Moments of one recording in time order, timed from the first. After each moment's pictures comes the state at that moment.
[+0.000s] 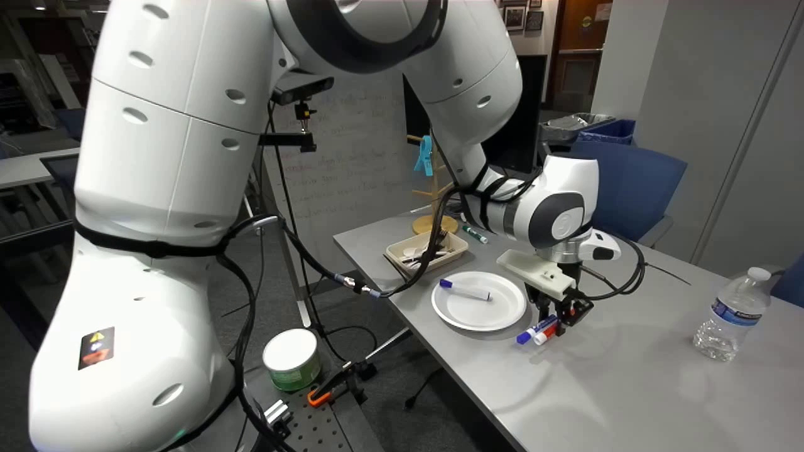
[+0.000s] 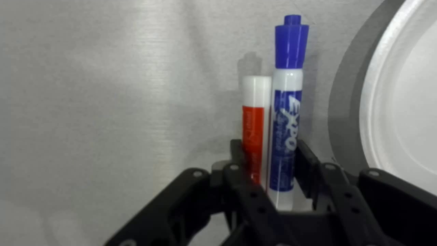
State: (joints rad) arm 0.00 0.51 -0.07 -2.05 -0.11 2.58 0.05
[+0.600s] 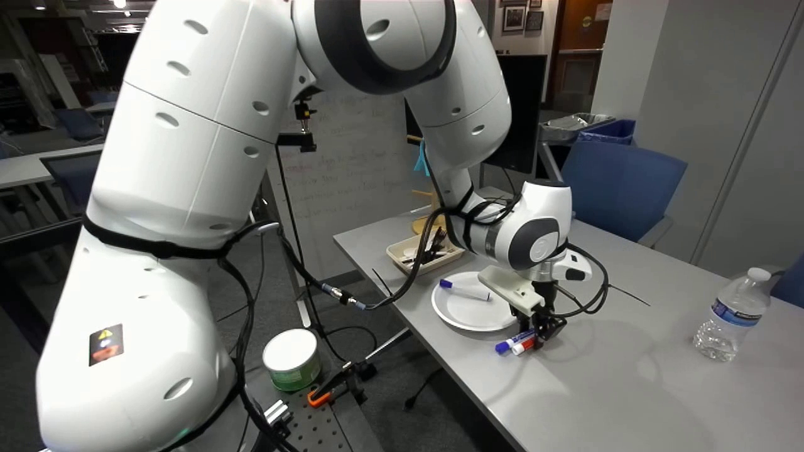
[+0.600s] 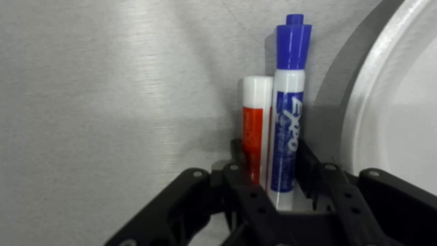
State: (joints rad) arm 0.05 0.59 -0.07 -2.08 -0.11 2.66 0.18
